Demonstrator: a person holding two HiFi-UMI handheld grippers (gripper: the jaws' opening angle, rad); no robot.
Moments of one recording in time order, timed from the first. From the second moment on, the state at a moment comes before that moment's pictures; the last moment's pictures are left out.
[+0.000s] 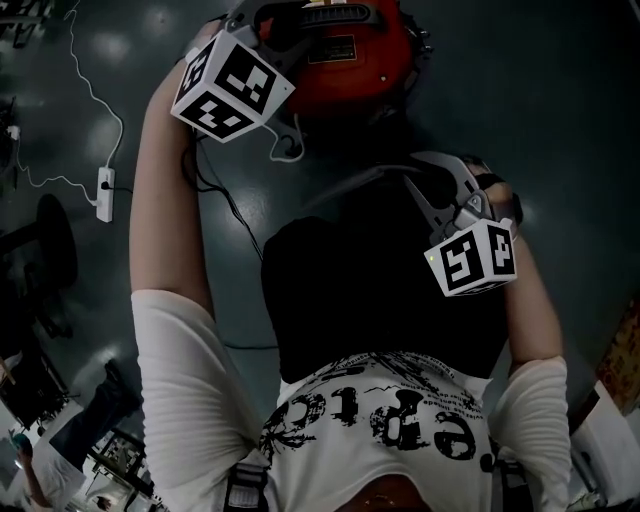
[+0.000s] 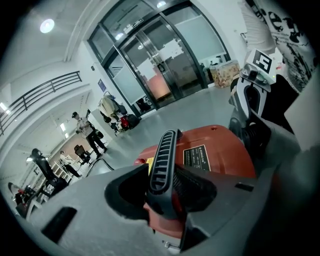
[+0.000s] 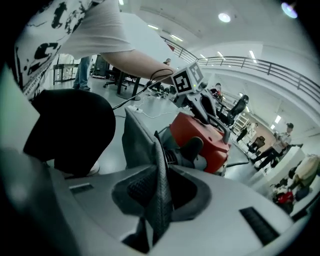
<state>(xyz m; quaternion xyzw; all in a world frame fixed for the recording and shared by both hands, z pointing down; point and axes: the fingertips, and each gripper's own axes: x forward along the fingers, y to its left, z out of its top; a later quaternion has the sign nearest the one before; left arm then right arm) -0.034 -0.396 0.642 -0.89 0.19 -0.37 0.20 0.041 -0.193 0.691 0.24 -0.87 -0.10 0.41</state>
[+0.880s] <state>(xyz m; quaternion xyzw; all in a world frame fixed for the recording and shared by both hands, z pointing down) -0.030 -0.395 0.636 -0.89 0.20 -0.36 0.18 0.047 -0.229 0.691 0.32 -0.85 -0.09 0.40</state>
